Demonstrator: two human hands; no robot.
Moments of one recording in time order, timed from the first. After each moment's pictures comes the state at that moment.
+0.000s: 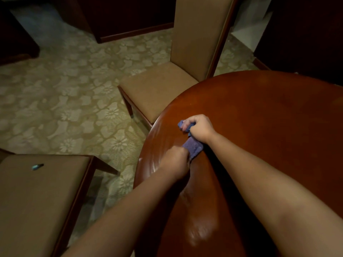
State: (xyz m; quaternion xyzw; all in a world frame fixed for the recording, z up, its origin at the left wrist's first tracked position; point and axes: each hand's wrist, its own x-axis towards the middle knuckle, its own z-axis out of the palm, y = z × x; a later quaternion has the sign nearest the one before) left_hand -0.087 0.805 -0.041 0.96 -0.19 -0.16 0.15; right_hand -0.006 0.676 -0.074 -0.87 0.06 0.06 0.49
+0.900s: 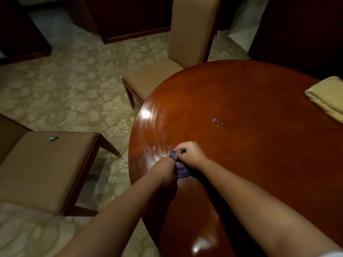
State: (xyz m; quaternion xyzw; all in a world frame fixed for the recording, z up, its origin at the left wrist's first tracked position) left_hand -0.267 0.805 -0.021 0.93 -0.16 -0.30 0.12; right_hand -0.238 0.674 -0.063 -0.89 -0.05 0.12 0.43
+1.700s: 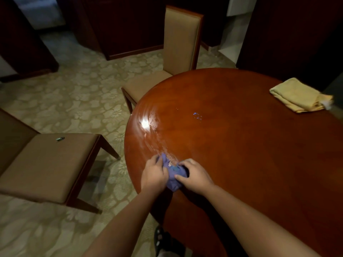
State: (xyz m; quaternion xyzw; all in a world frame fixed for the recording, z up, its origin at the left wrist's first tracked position) left_hand -0.390 0.785 -0.030 0.98 -0.01 -0.07 0.21; right_hand -0.403 0.628 -0.042 -0.94 -0.04 0.12 0.32
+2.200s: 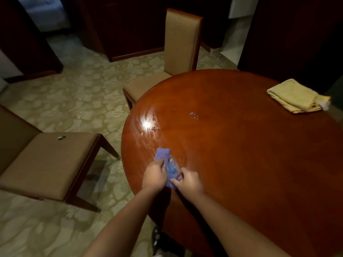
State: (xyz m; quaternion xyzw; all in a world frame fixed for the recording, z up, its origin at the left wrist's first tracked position) left_hand -0.398 0.766 -0.040 0.95 0.03 -0.06 0.31; right_hand -0.429 0.638 -0.051 -0.90 0.08 0.12 0.40
